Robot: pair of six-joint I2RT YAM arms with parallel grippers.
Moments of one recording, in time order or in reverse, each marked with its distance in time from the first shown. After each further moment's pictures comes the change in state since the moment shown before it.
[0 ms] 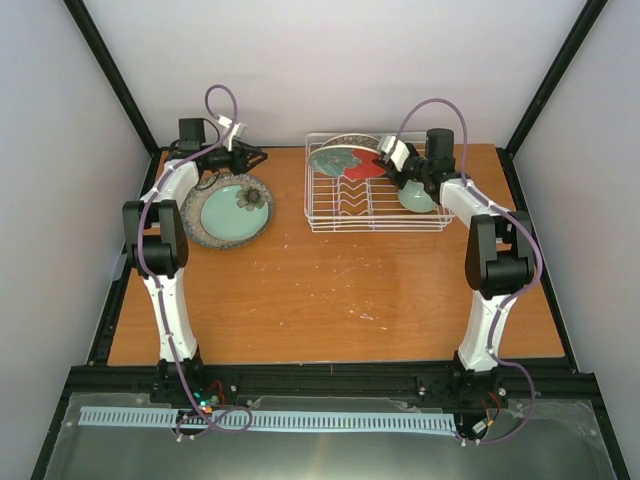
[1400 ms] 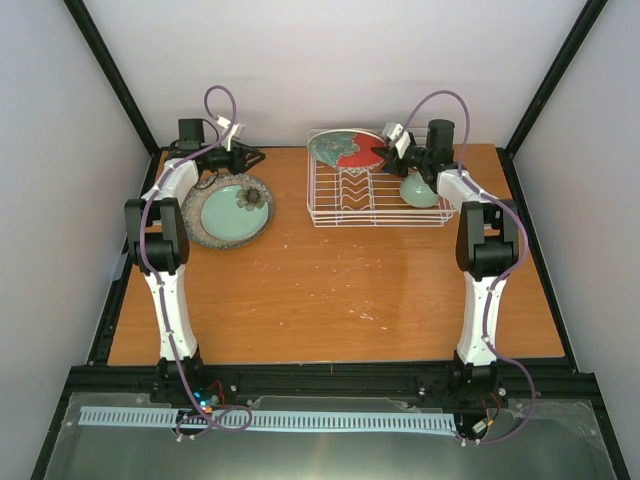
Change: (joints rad) left arm 0.013 0.055 0.055 -0.028 -0.011 0.010; right arm -0.033 0.217 0.233 0.087 -0.172 0.141
